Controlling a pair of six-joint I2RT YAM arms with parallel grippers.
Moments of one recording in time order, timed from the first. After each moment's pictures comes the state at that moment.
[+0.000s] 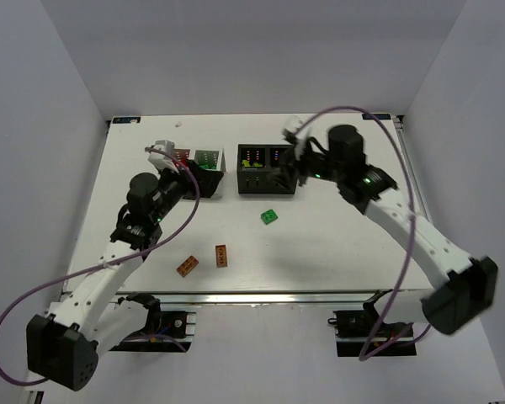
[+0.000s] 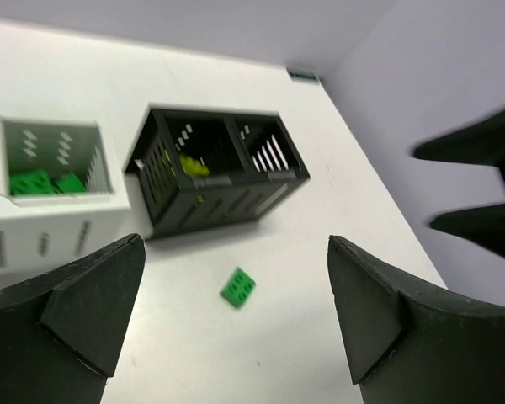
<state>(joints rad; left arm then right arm) -0.35 0.92 0.71 0.16 0.18 -0.49 0.62 1.38 1.32 -0.26 -0.48 -0.29</state>
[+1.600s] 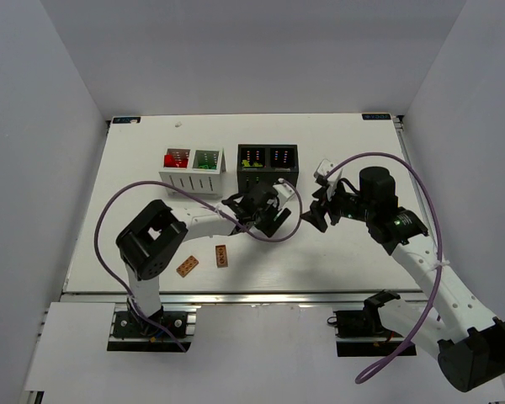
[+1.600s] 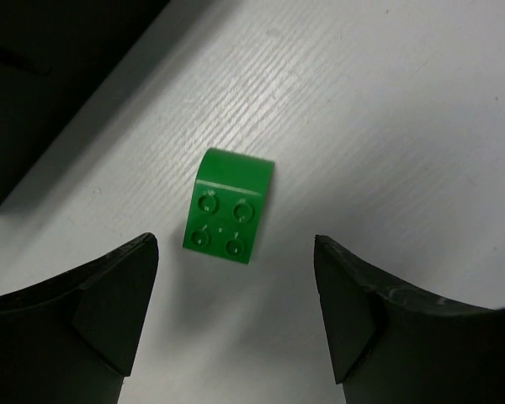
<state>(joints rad) -0.86 1.85 1.09 -0.04 -0.13 0.05 0.41 0.94 0.86 -0.40 -0.57 -0.38</state>
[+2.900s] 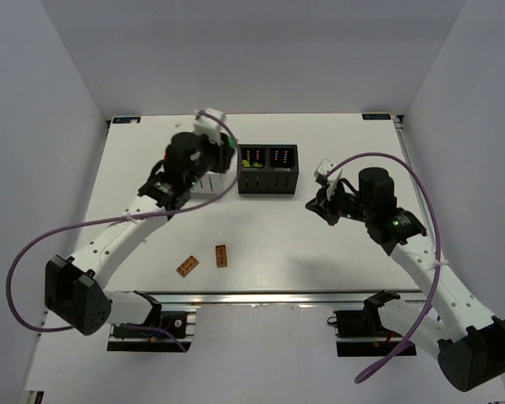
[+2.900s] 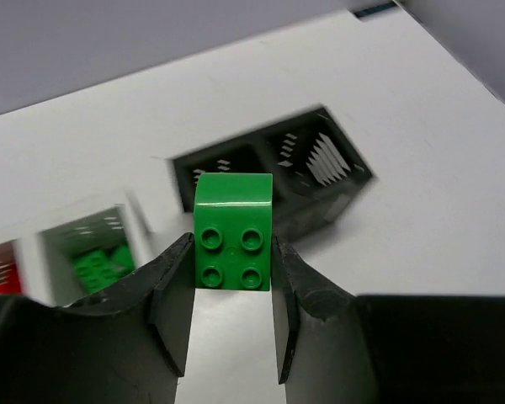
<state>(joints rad) -0.61 1.33 1.15 -0.07 -0.06 -0.07 0.41 0.94 0.84 -0.38 -0.56 -0.35</state>
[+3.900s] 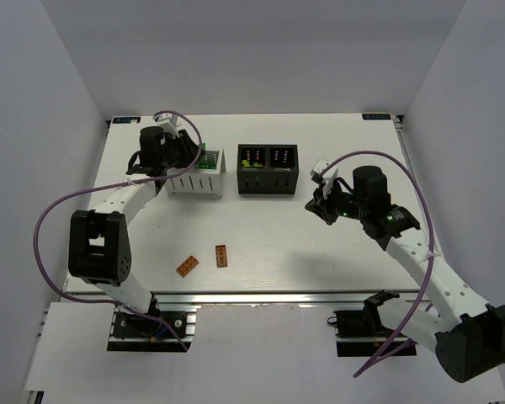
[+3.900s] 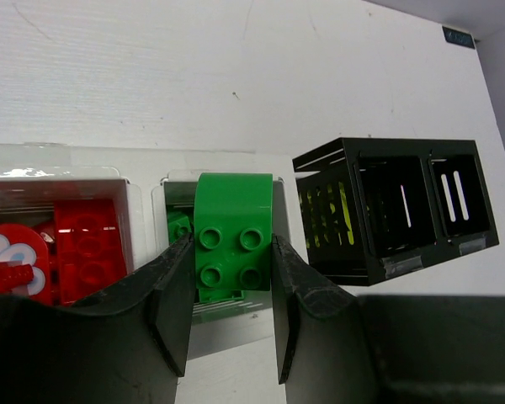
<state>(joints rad) -0.11 1.63 1.11 0.12 0.32 -0.40 0.41 1.00 0.84 -0.37 -0.53 -0.35</state>
